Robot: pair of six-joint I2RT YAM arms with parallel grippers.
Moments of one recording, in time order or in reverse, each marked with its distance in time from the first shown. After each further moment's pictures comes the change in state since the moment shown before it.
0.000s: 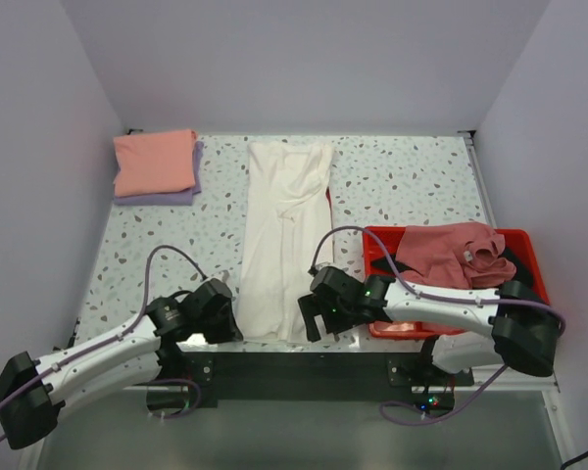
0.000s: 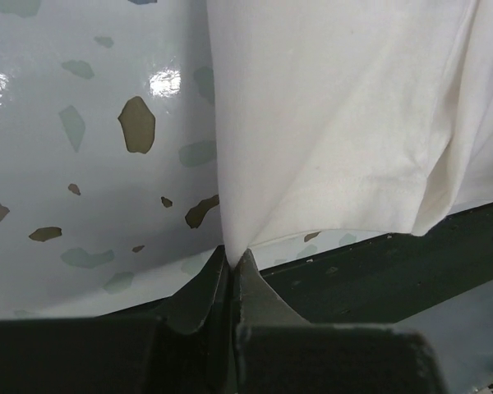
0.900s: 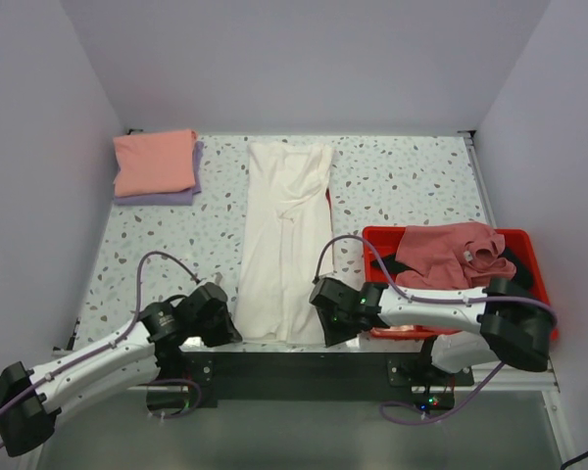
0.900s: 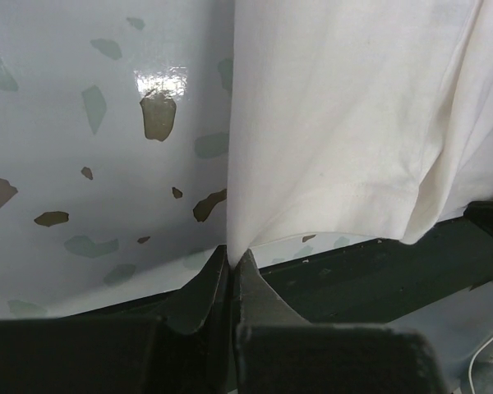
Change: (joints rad) left arm 0.000 -0.102 -0.035 -0.029 -0.009 -0.097; right arm 0.068 0.067 -0.032 -0.024 0.041 0.077
